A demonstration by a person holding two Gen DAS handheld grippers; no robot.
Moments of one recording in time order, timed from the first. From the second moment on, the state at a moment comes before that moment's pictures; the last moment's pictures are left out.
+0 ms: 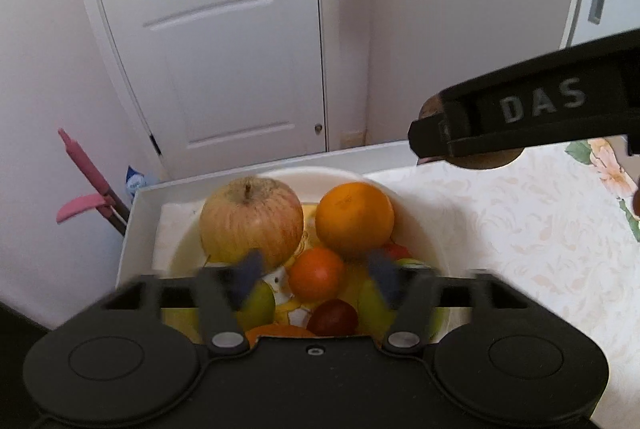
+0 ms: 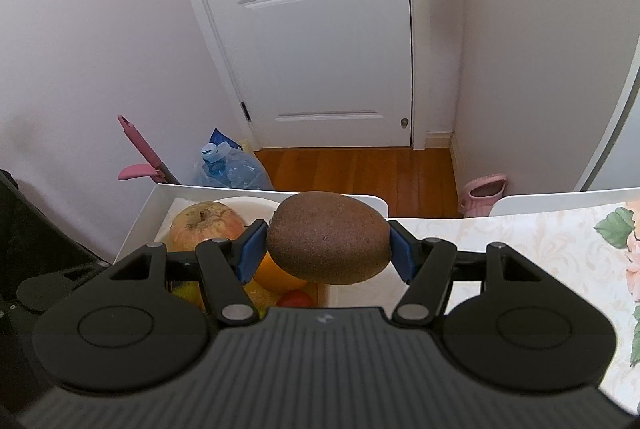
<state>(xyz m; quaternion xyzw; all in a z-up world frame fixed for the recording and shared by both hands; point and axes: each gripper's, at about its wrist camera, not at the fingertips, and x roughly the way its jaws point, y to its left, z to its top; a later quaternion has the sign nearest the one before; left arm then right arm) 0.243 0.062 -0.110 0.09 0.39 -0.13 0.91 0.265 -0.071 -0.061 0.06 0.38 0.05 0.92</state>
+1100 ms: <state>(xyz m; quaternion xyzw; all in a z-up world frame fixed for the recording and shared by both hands) 0.184 0.143 -0.088 0.03 0.37 -0.02 0.93 0.268 0.006 -0.101 -0.01 0.41 0.17 0.90</state>
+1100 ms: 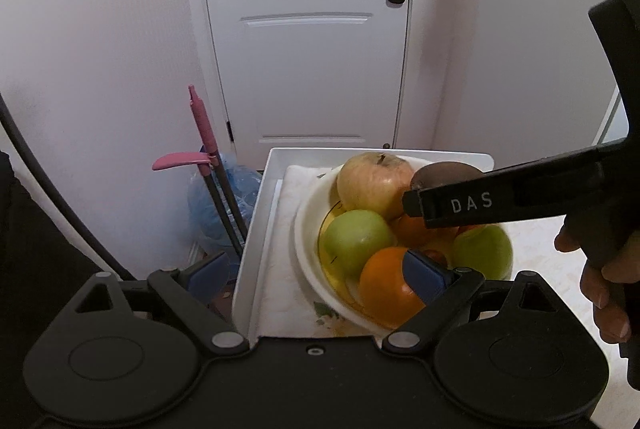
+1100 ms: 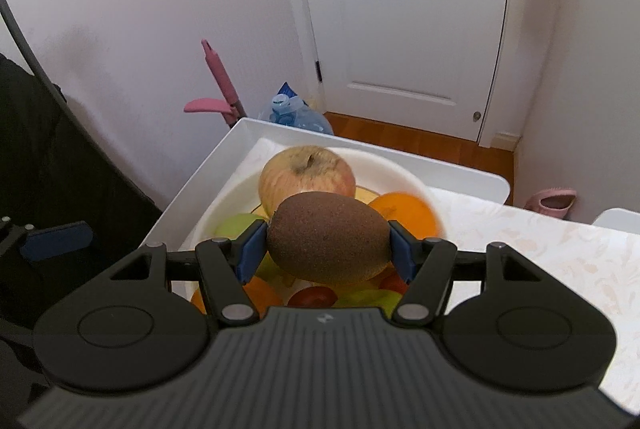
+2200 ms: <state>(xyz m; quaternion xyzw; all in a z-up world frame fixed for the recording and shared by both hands) 0.127 0.110 -0.011 0.03 0.32 -0.05 0.95 0.164 -0.061 0.014 -0.02 0.32 0.12 0.94</state>
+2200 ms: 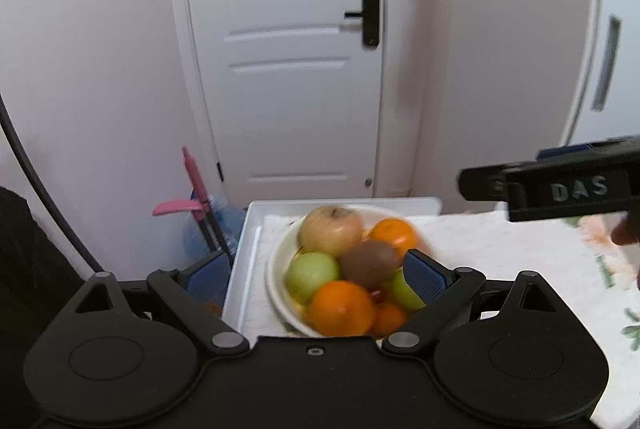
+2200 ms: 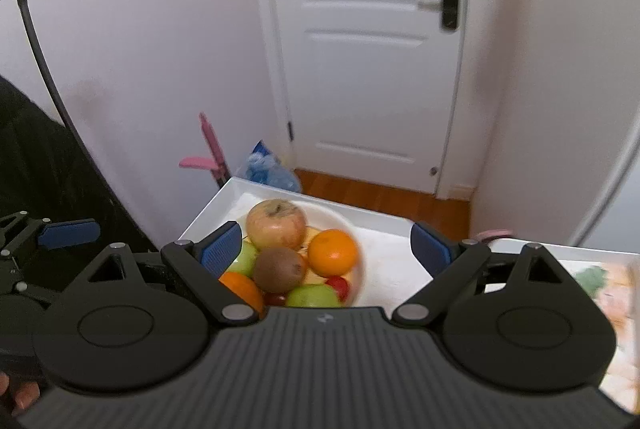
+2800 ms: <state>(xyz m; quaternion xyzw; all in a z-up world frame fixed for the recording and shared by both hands) 0.025 0.050 0.033 0.03 0.26 -0.07 0.96 0.018 -0.157 0.045 -0.02 0.29 -0.01 0.96</state>
